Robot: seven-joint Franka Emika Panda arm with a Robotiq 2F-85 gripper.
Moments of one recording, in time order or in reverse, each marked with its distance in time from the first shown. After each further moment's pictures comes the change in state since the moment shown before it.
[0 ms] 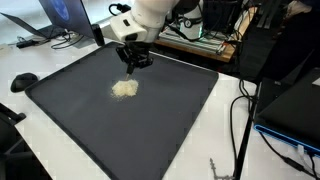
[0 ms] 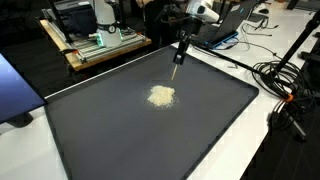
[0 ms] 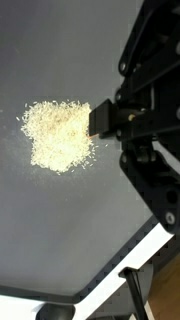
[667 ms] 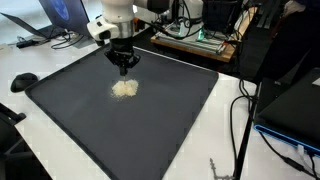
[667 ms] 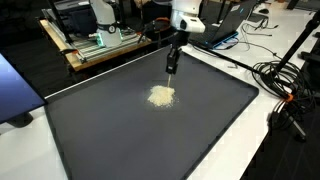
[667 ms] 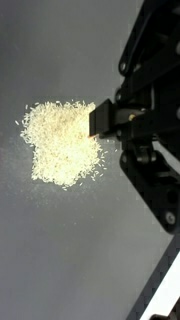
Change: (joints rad) arm -0.186 0.003 0.014 -0.039 0.321 0.179 -0.346
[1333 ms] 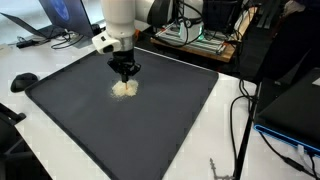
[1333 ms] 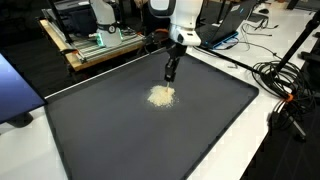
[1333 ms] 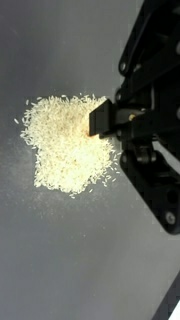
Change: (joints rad) arm -0.005 0.079 -0.010 0.003 -0.019 0.068 0.030
